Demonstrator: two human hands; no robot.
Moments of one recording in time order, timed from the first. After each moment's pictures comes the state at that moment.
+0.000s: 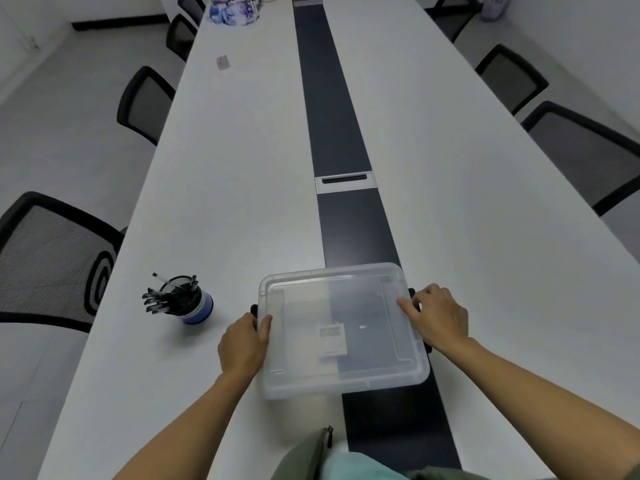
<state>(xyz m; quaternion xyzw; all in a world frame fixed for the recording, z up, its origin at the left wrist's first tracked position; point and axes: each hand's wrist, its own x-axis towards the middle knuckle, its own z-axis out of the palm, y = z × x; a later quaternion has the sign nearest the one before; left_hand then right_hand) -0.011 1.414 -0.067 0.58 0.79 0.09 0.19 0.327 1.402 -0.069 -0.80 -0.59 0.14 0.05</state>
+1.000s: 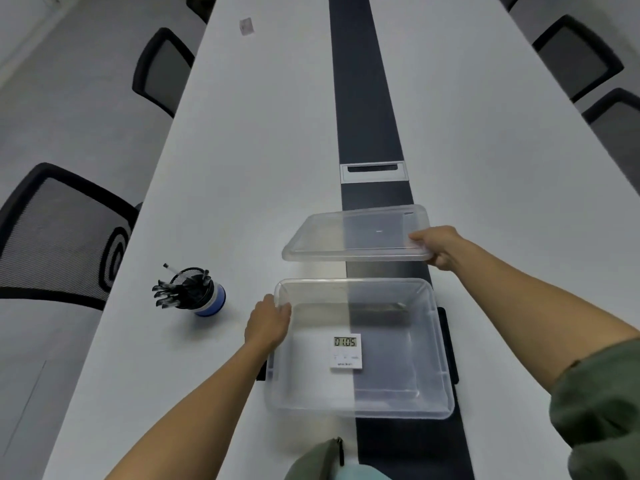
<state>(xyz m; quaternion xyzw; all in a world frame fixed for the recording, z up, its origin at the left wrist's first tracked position) -0.006 1.476 -0.089 0.50 0.78 0.04 0.37 0.319 1.588 -0.046 -0.77 -0.21 0.54 0.28</state>
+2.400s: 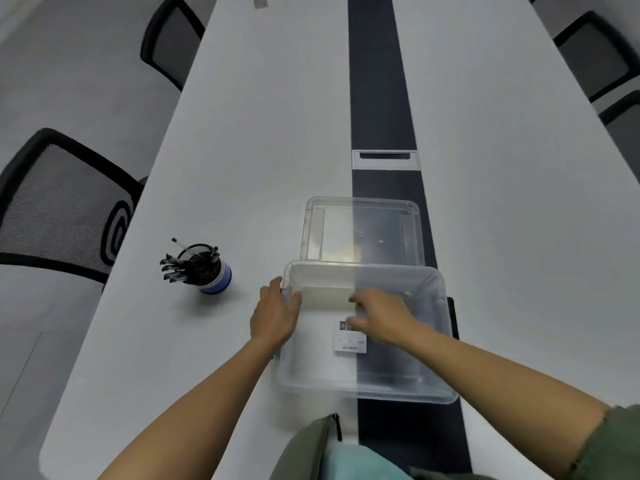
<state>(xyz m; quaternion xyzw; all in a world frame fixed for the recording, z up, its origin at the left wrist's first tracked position) -0.008 1.450 -0.095 0.53 0.77 0.10 0.34 0.207 1.458 -0.076 -0.60 -0.73 0.33 -0.07</state>
